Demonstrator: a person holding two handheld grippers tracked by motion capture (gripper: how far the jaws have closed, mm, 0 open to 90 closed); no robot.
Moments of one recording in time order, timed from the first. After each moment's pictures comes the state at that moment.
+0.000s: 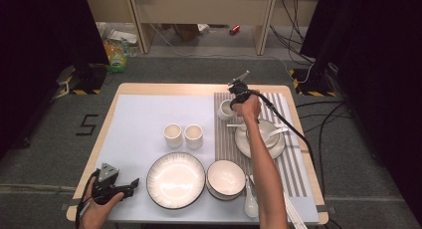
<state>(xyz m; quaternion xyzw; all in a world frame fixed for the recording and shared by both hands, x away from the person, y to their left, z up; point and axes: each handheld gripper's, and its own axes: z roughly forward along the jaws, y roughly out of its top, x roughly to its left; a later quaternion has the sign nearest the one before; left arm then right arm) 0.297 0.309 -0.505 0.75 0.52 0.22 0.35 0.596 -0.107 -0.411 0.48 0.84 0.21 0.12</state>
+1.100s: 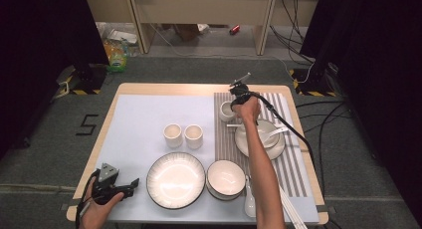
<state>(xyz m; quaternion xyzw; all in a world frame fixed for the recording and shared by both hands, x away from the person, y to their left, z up) 0.297 0.309 -0.505 0.75 0.52 0.22 0.35 0.598 -0.109 -0.422 0.51 0.83 0.21 0.12</state>
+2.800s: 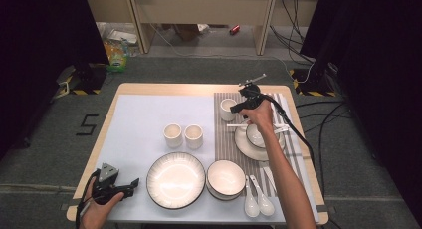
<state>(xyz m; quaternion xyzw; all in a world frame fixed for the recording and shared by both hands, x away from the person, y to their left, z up) 0.298 0.308 -0.506 0.75 0.52 0.22 0.35 0.546 -0.136 -0.381 0.47 0.82 0.29 0.13</state>
